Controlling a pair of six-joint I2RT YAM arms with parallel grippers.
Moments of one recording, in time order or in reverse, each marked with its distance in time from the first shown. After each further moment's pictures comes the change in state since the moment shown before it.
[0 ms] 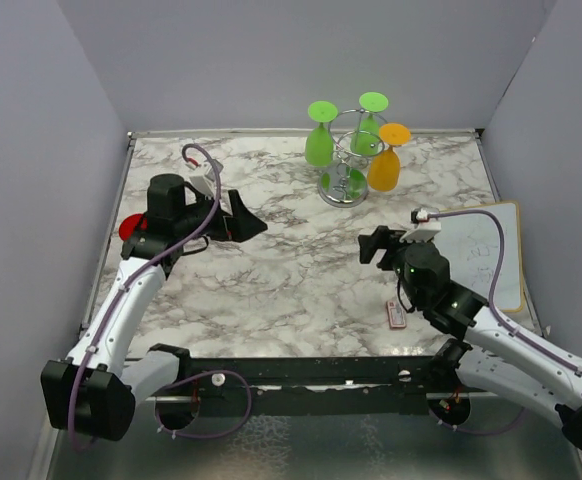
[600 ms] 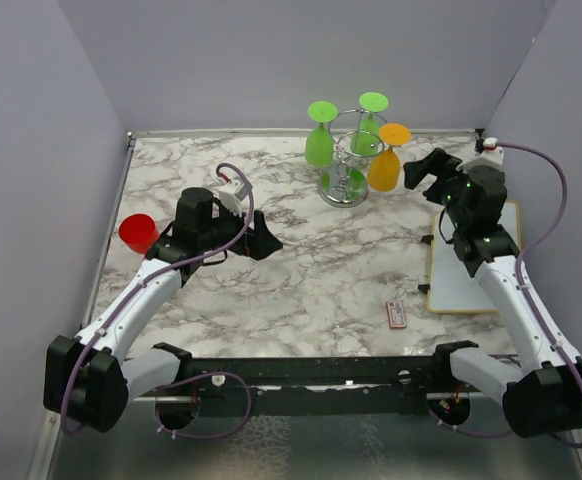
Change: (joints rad) left arm -0.183 0.042 -0.168 0.184 -0.096 0.111; right arm -0.599 0.277 0.394 -0.022 -0.404 -0.061
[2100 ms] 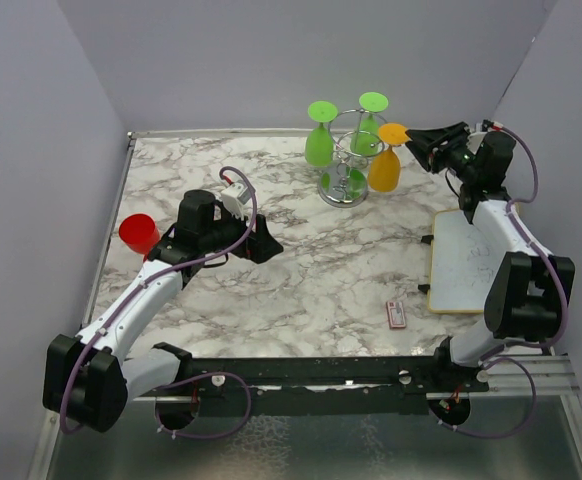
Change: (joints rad) left arm -0.014 -0.003 -0.018 0.007 -0.003 0.040; right arm -0.299 0.521 0.214 0.396 -0.743 0.850
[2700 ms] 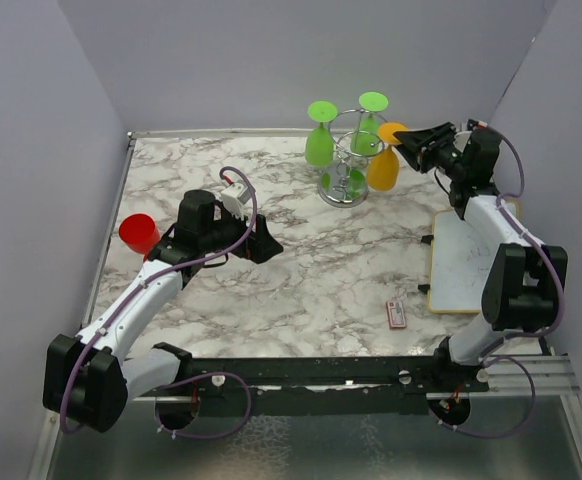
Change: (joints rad) left arm 0.000 0.000 0.000 0.000 0.000 0.002; right arm 0.053 0.059 0.025 0.013 0.001 0.035
